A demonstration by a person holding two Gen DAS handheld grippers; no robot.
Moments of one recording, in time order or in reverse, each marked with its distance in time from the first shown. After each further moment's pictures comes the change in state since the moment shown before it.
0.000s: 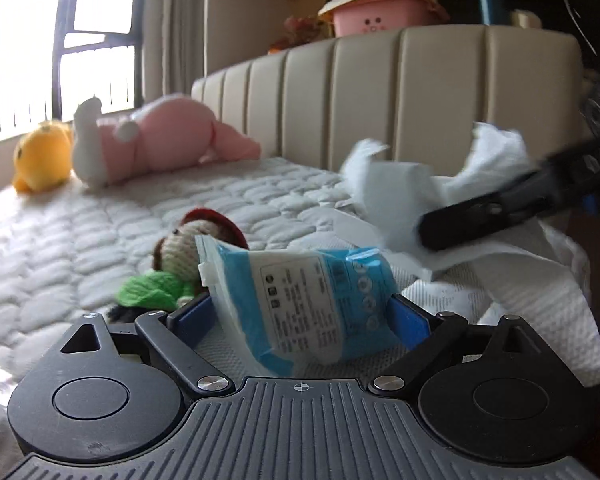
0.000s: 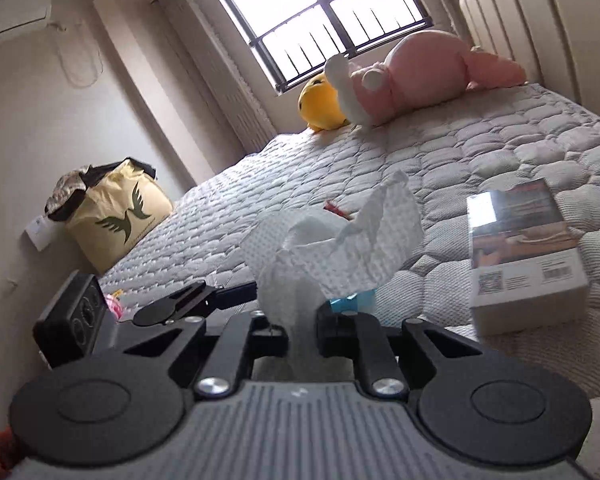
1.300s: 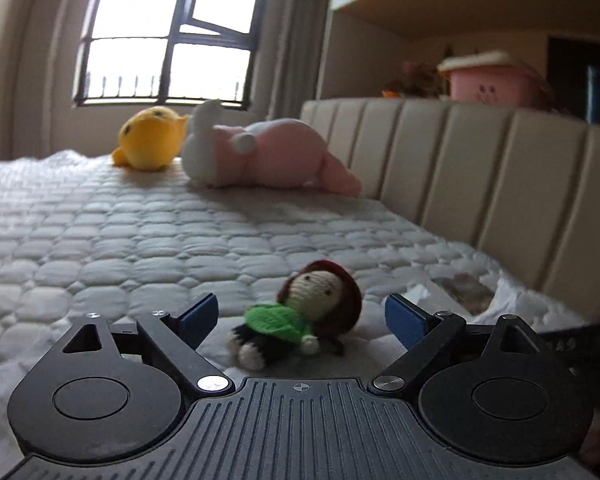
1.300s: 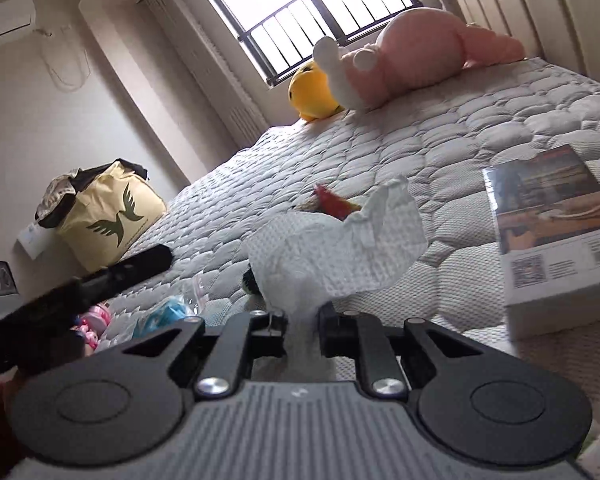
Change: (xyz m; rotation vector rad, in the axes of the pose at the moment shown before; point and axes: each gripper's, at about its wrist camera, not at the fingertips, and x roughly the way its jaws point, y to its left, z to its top) left arm -0.042 0.033 0.031 -0.080 -0.040 0.273; right arm 0.048 -0.009 -0.008 0.043 0.024 0.003
